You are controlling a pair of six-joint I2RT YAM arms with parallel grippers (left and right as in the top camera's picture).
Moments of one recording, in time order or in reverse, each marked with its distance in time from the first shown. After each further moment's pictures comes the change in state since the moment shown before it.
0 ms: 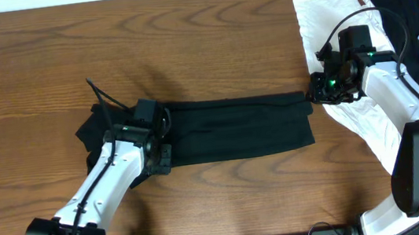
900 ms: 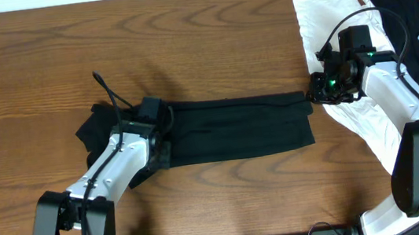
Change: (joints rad) left arm 0.000 0.103 0.000 0.056 -0.083 -0.004; right arm 0.000 0.000 0.000 0.000 0.000 0.000
